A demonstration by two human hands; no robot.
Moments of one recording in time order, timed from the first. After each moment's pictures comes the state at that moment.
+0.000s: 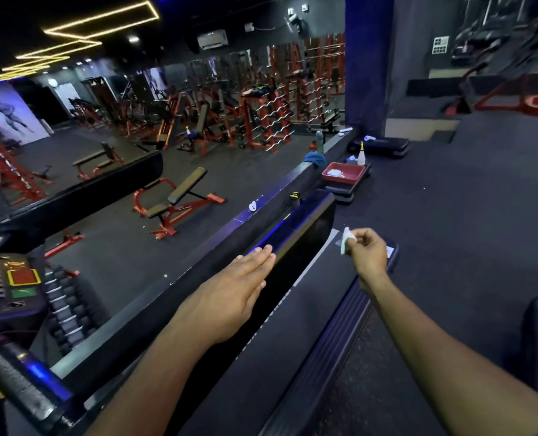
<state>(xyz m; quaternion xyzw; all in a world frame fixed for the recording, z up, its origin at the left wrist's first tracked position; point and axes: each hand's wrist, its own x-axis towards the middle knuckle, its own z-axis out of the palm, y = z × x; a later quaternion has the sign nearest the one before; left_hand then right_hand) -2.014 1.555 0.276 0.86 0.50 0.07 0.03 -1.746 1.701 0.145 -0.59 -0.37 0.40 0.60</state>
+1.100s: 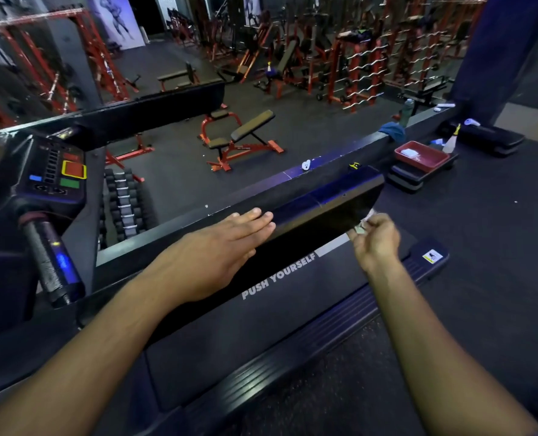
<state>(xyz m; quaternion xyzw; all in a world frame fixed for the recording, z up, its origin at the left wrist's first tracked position) -2.014 1.531 0.274 0.81 0.58 0.05 -0.03 -1.775 1.721 0.180 -0.39 -0.12 0.71 0.57</state>
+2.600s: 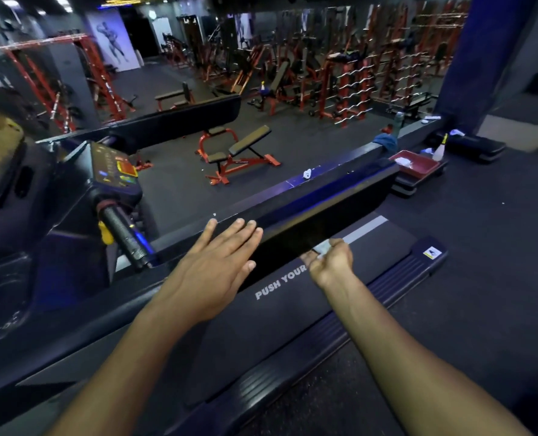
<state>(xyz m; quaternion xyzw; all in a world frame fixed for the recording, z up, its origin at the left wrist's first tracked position) -2.049 1.410 0.277 0.76 0.65 0.02 -0.09 -1.878 1.571 0.195 -0.43 -0.03 0.75 0.50</state>
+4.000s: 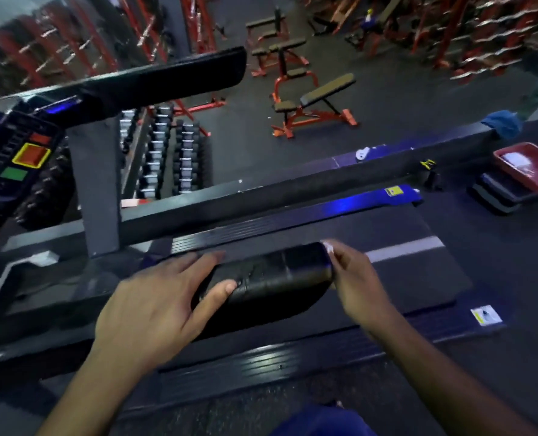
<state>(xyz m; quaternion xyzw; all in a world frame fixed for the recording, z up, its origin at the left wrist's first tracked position) -1.880 1.657 0.280 0.52 0.85 0.01 -0.03 -1.729 1.874 0.178 -0.25 -0.64 0.67 0.28</state>
